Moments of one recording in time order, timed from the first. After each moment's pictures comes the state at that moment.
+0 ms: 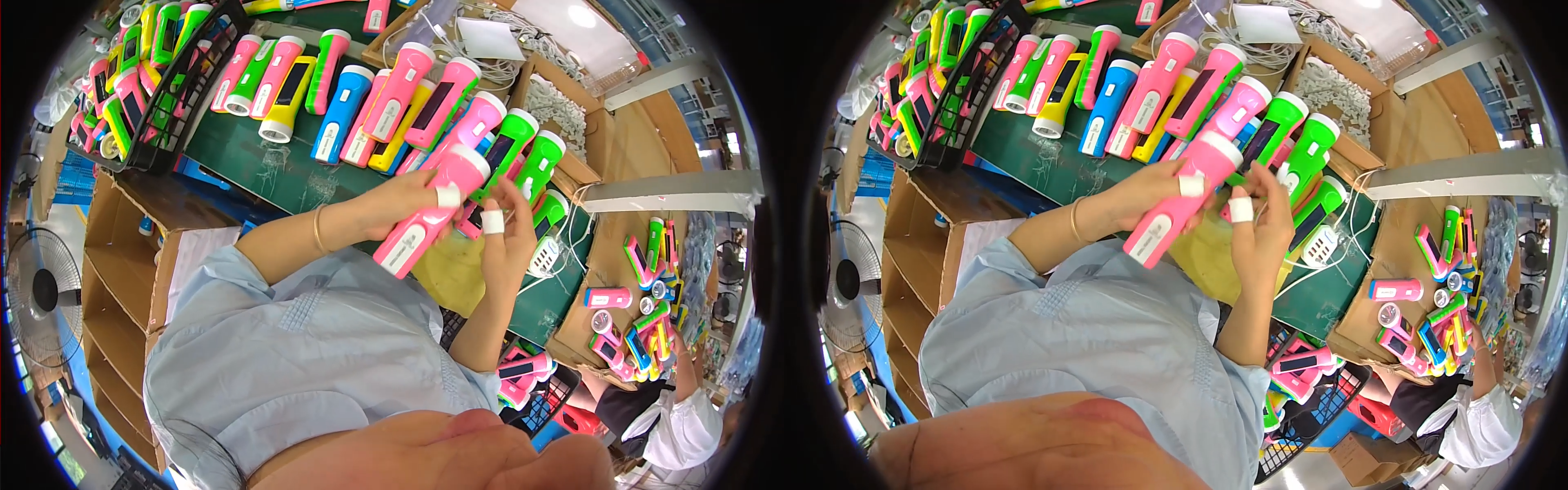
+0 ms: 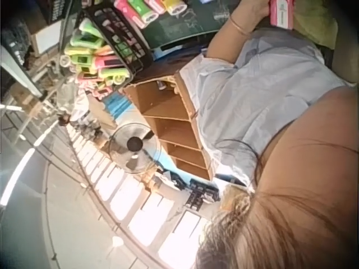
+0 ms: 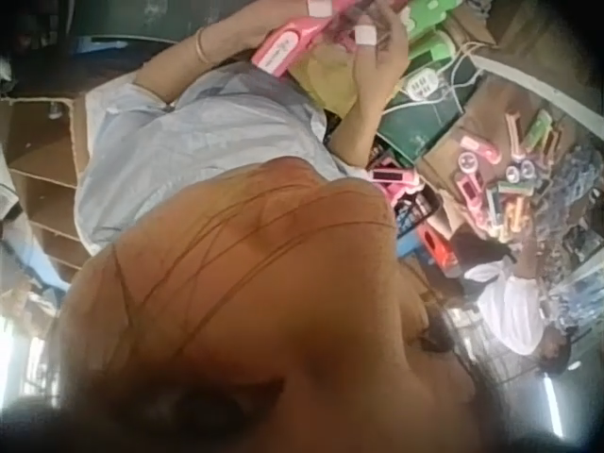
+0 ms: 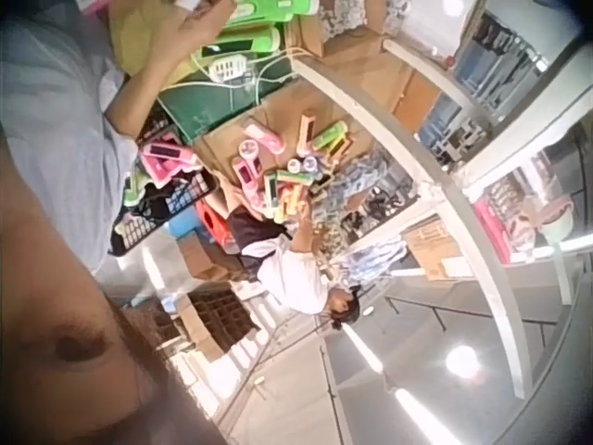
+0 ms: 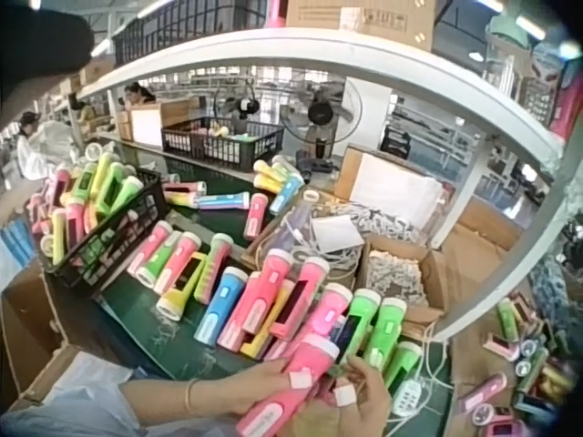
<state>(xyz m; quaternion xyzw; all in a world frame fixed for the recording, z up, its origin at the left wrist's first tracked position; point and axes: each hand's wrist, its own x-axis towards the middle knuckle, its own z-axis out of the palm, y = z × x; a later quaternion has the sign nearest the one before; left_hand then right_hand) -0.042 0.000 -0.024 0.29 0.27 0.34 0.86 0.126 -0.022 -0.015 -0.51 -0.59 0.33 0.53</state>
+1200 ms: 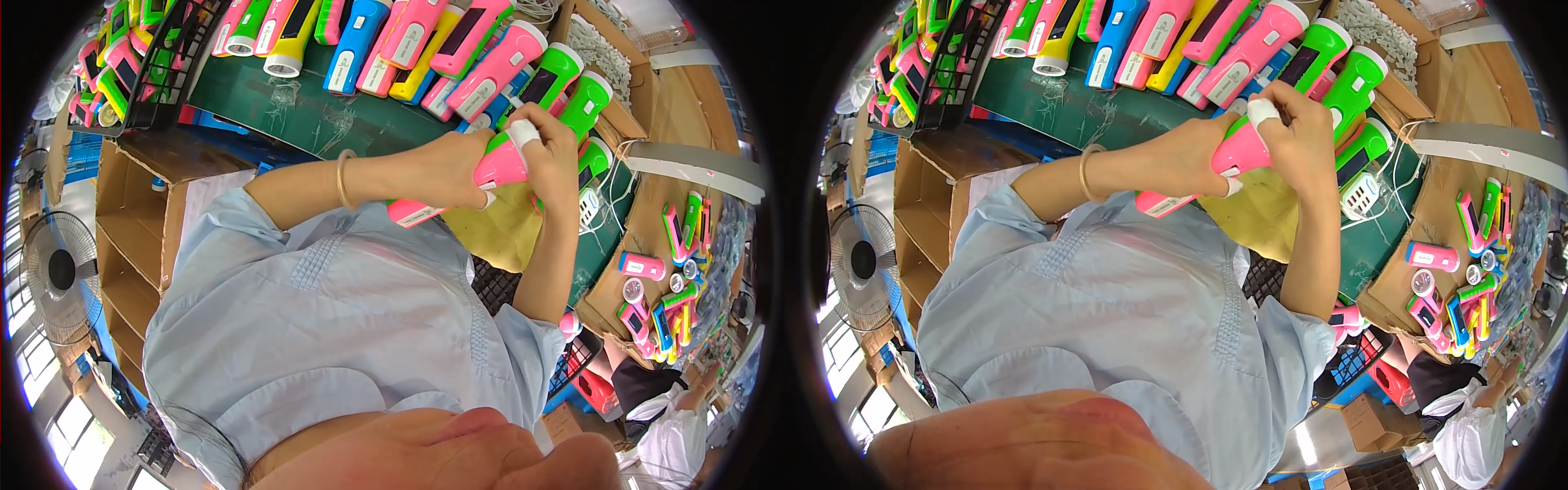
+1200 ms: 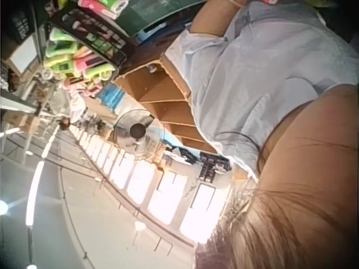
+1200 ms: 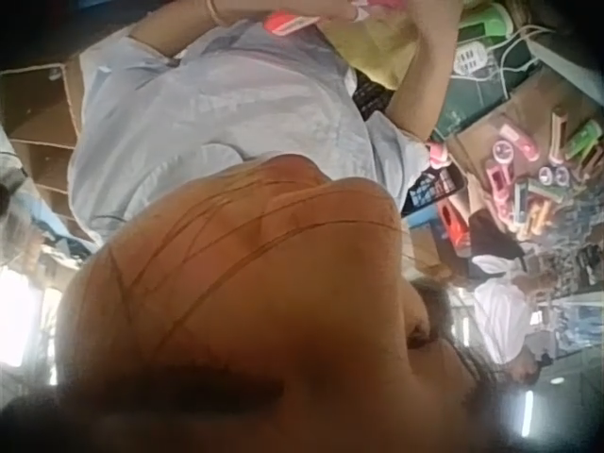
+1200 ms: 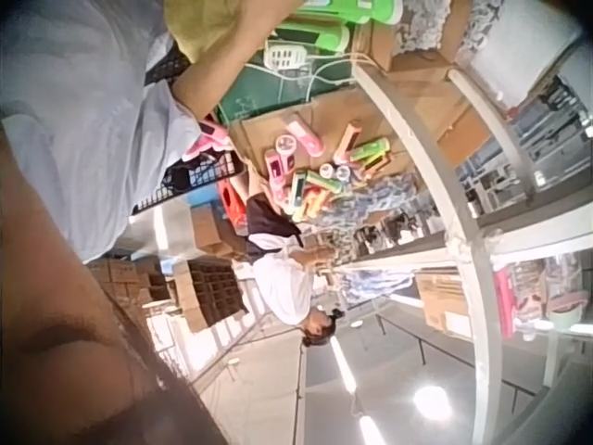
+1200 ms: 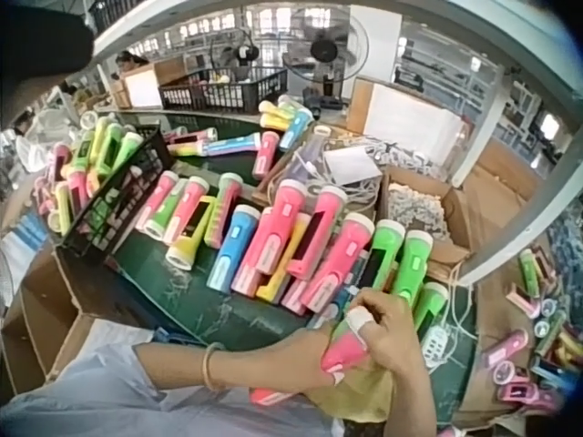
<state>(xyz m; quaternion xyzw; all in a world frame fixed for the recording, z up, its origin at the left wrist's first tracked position) -0.022 -0.011 -0.015 0.69 0.43 0.17 0.56 0.141 0.020 -0.006 -0.47 -0.69 0.42 0.36</state>
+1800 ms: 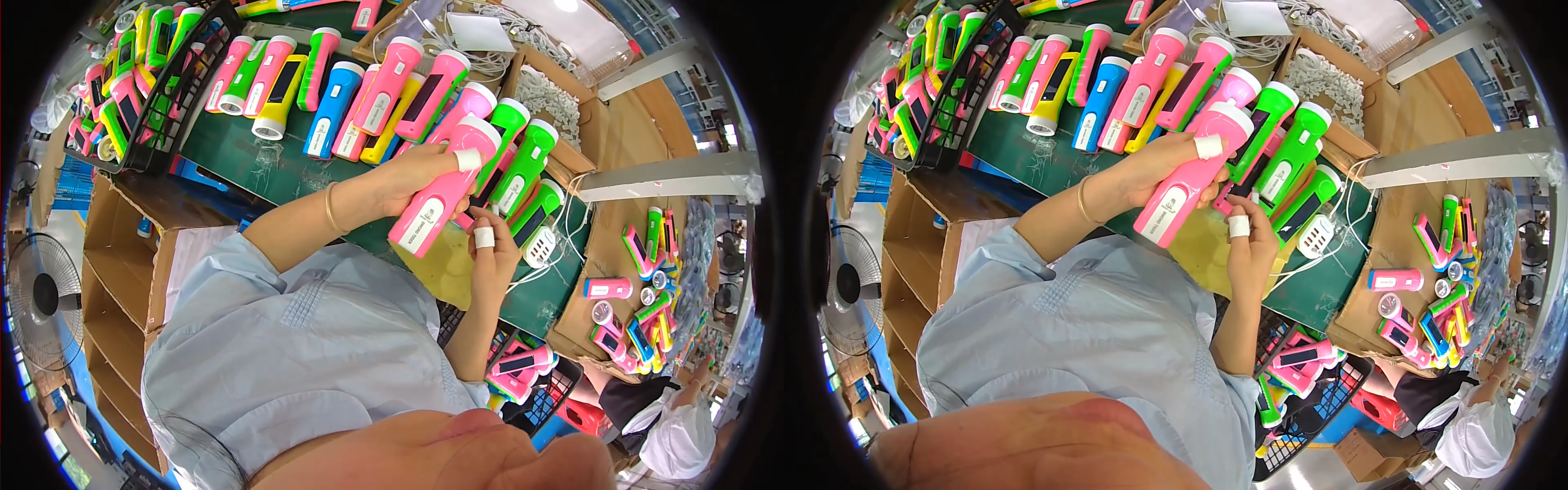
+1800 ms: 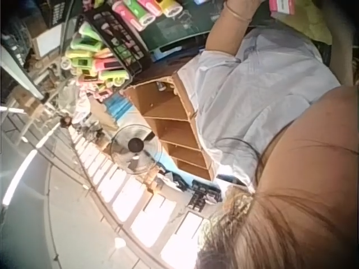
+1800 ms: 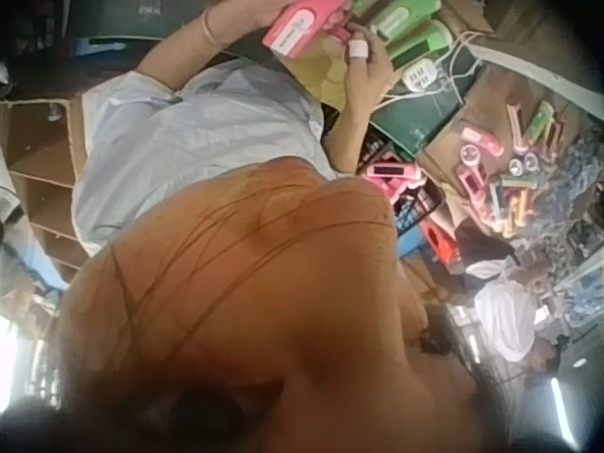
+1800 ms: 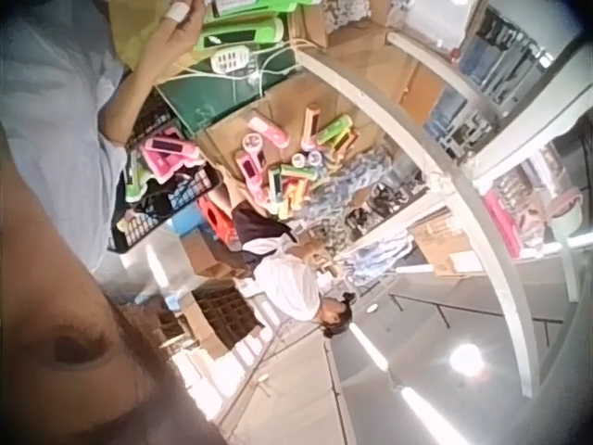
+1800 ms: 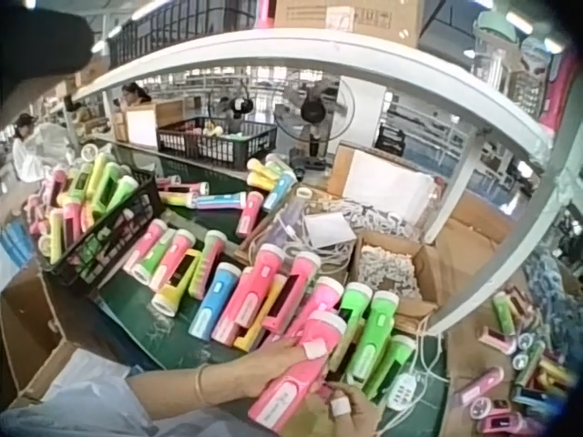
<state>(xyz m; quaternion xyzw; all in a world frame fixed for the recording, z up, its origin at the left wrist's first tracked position) -0.020 0.023 -0.006 0.24 0.29 0.33 0.87 0.141 -0.056 -0.033 -0.57 -0.46 0.46 0.50</state>
